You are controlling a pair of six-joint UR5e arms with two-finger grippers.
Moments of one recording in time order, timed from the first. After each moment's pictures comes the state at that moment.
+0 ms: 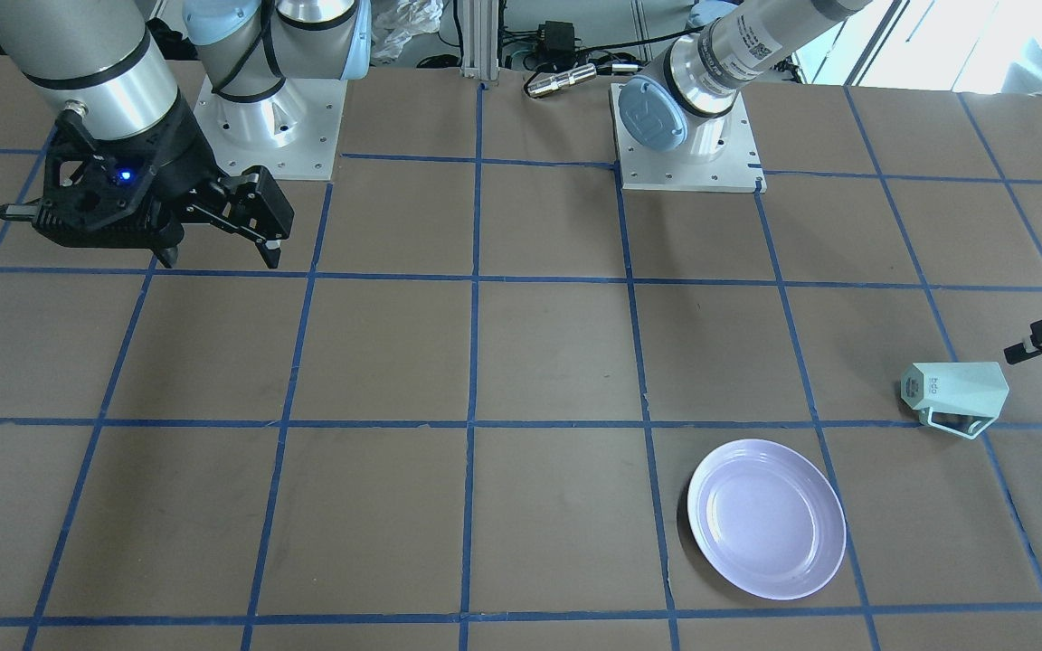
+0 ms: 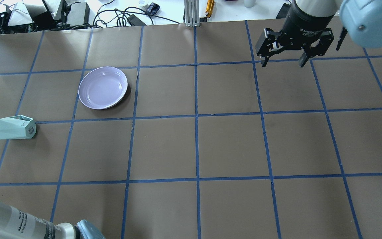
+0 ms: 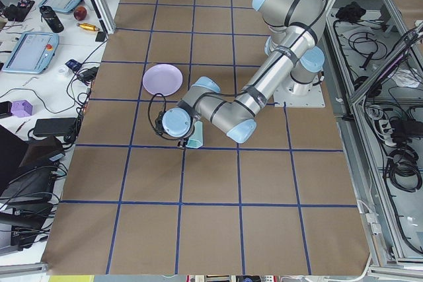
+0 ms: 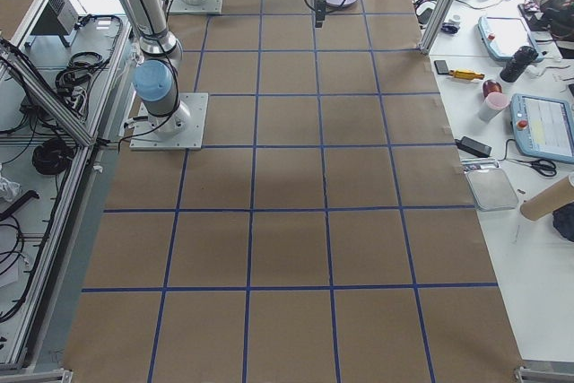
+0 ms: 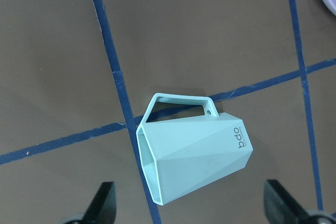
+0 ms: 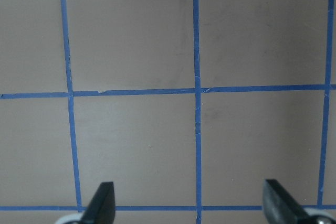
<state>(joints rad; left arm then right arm) -0.69 -2.10 -1.38 -1.57 1.33 1.09 1.58 -1.51 1.50 -1.60 -1.52 0.04</state>
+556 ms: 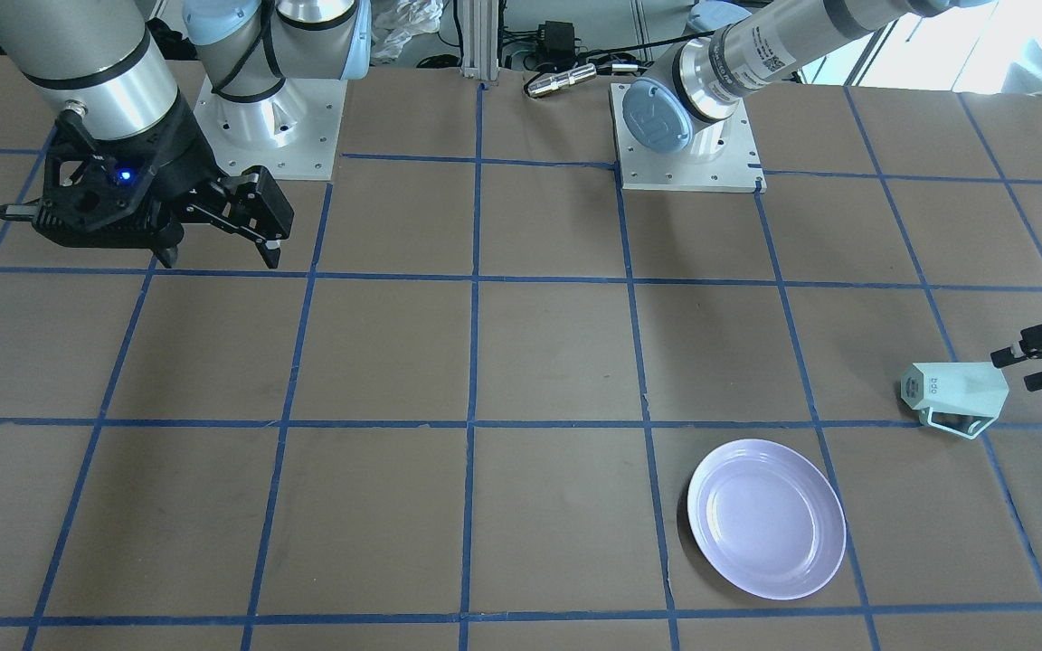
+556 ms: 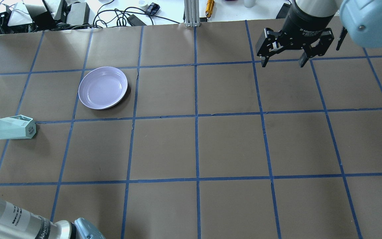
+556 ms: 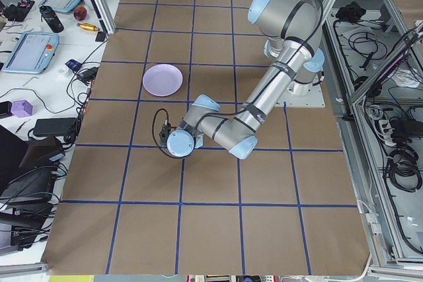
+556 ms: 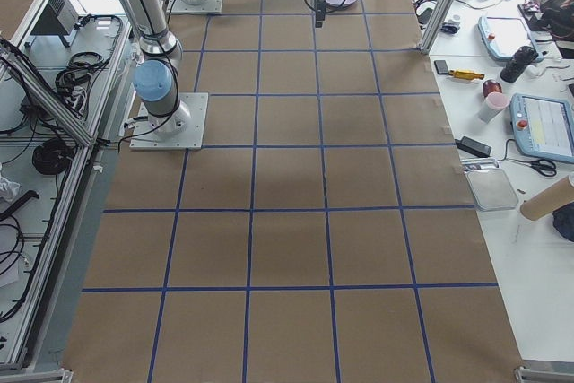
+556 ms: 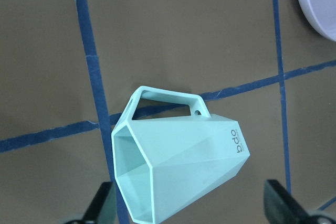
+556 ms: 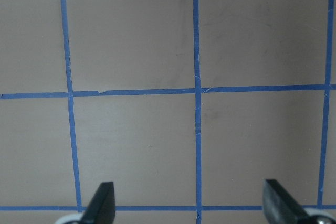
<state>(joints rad) -0.65 -2.19 -1.33 -1.66 1.29 1.12 1.58 -1.51 1.50 -1.60 -1.52 0.04</state>
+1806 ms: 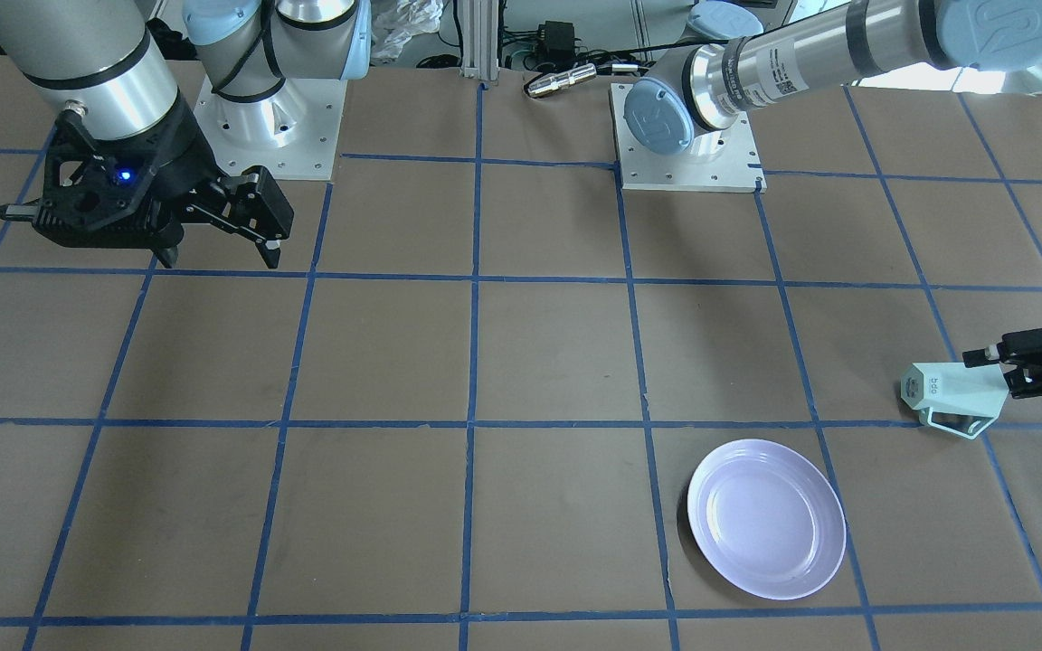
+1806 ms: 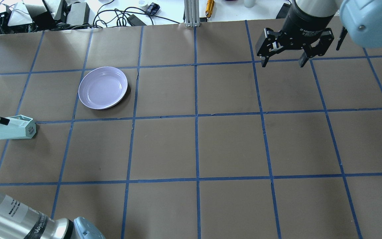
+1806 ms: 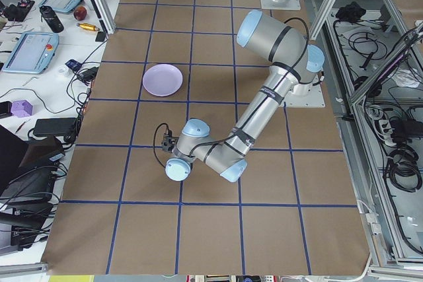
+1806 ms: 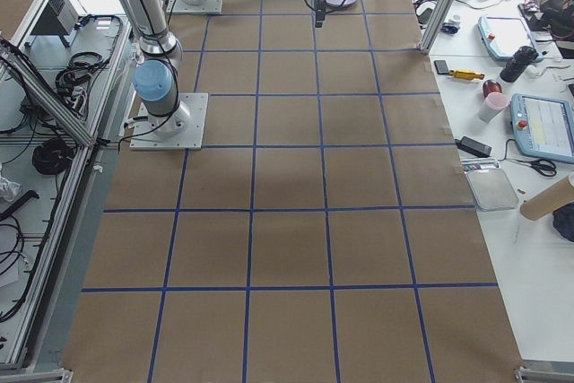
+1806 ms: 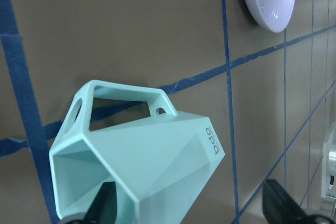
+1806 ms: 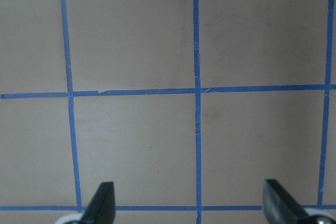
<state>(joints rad) -0.64 -2.34 -1.21 -2.00 1.19 1.26 1.58 -1.51 1.50 -1.60 -1.52 0.04</state>
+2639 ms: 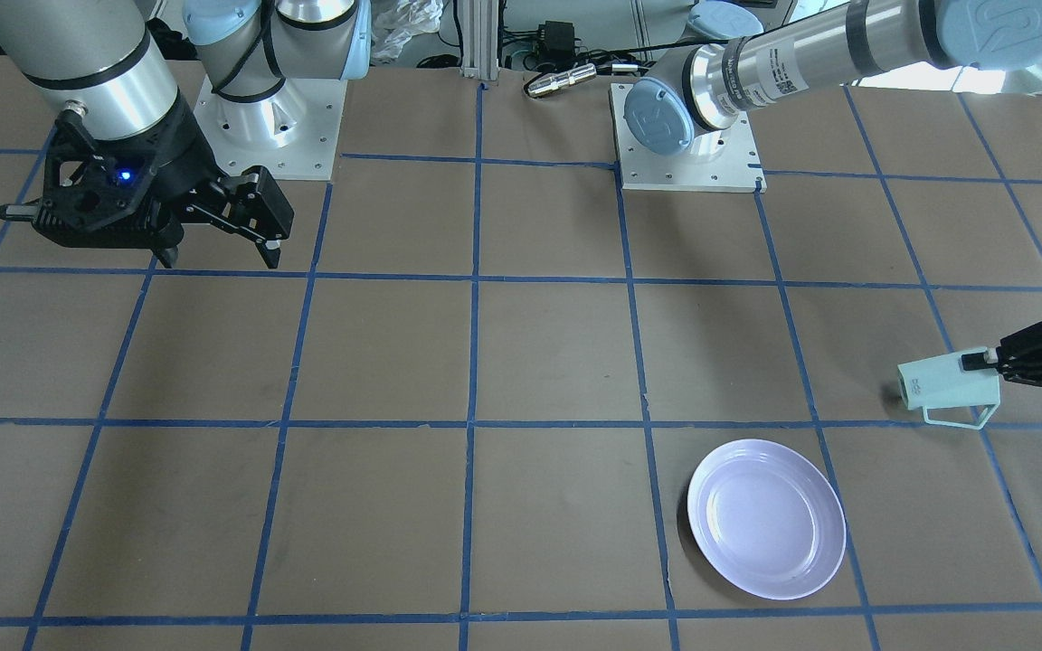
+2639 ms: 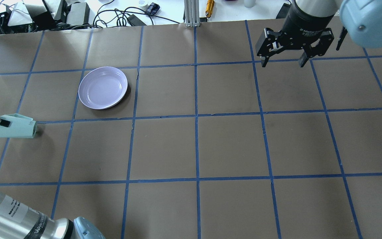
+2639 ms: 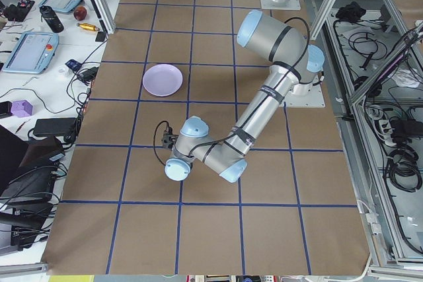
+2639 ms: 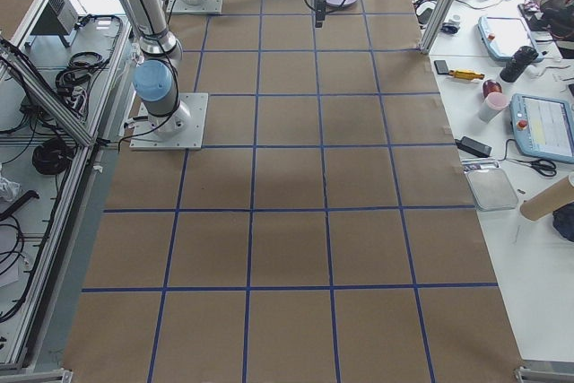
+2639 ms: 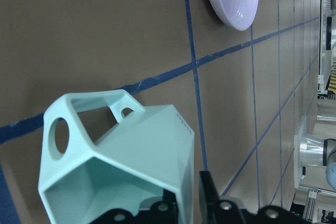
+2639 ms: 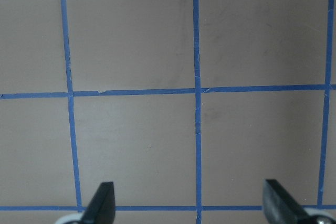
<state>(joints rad) -0.64 -2.34 -1.17 -2.09 1.19 1.31 1.58 -1.51 1.50 -1.60 -1.52 0.04</state>
